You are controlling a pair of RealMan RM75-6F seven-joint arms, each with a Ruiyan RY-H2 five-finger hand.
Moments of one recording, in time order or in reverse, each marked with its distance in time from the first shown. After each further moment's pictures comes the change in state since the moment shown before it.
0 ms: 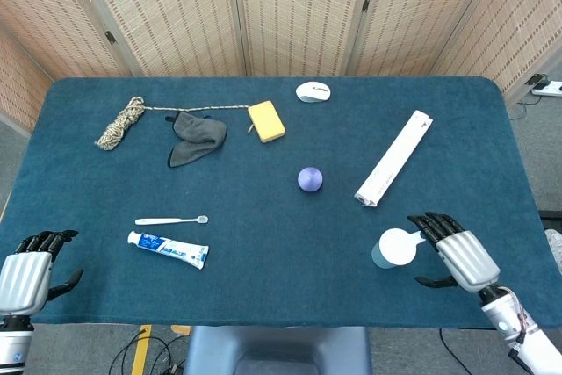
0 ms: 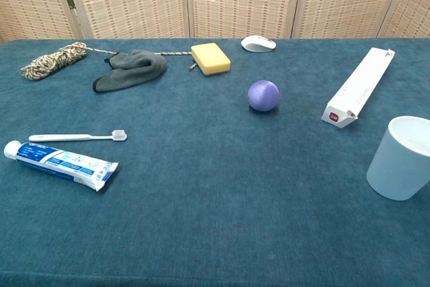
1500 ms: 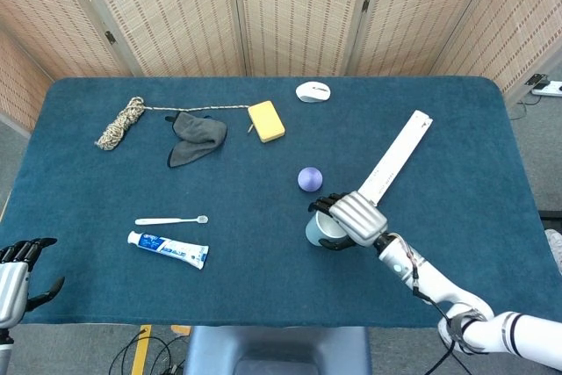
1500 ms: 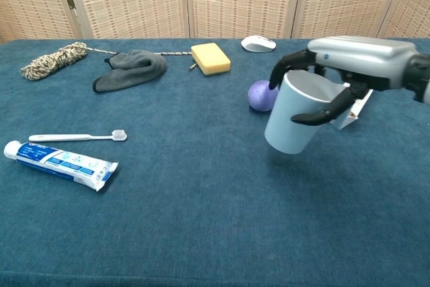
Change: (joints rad) left arm 0.057 0.034 0.016 0.023 0.012 0.054 -0.078; right arm 0.400 -0.232 0.181 -0.056 0.174 -0.326 -0.131
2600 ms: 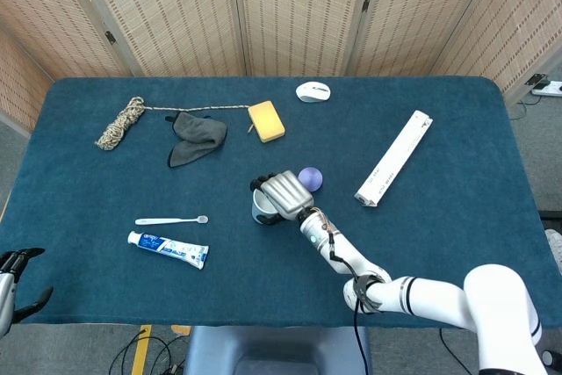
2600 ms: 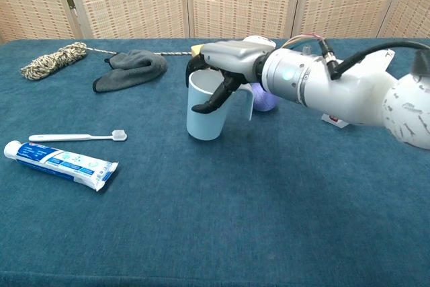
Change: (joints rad) left arm 0.046 0.014 0.019 0.035 0.017 0.022 -0.055; right arm 0.337 -0.366 0.136 0.258 0.519 -0.129 -0.384
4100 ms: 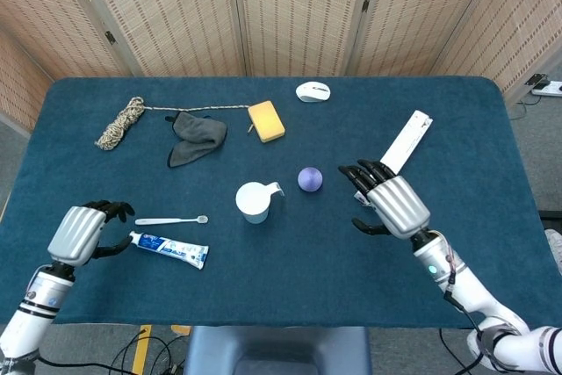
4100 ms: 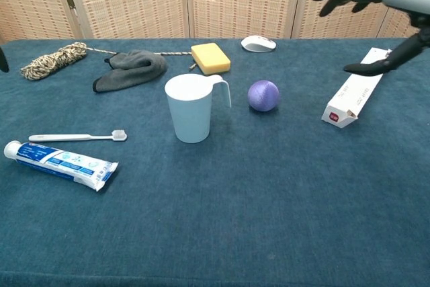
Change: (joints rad) left arm -0.367 -0.070 -0.129 0.054 0.051 -0.354 -0.132; right arm -0.395 0.571 -0.239 -0.417 -0.428 0.416 0.235
